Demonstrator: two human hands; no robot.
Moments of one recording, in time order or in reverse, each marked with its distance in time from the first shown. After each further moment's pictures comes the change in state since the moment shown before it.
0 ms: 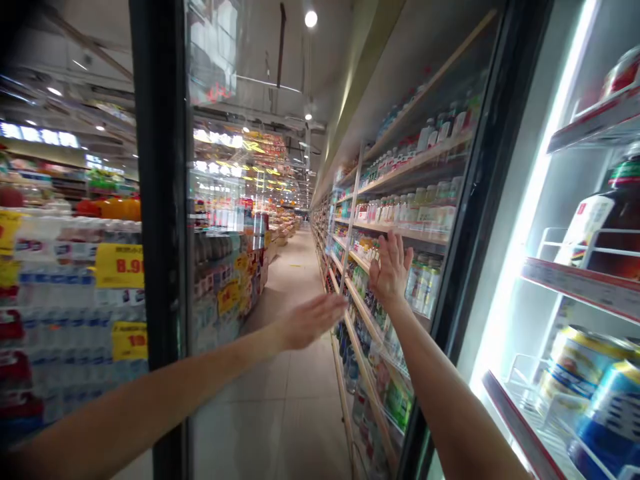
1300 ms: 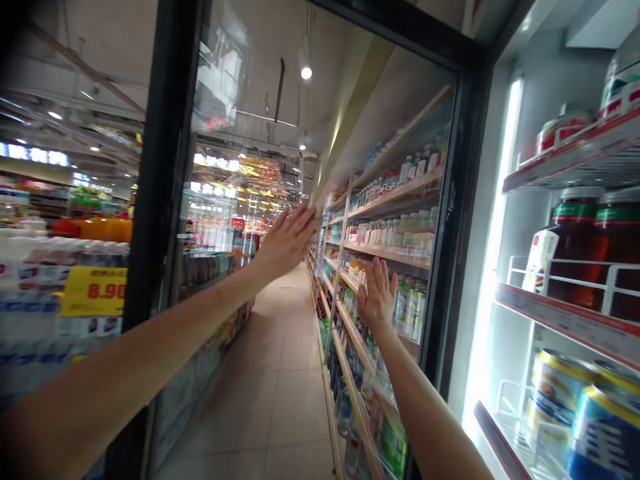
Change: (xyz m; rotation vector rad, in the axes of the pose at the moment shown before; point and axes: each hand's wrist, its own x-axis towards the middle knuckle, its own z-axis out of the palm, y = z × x) left_hand 0.062 -0.122 -0.025 0.092 0.126 -0.468; right_hand 0.001 -0.001 -0.003 0.030 0.019 0.004
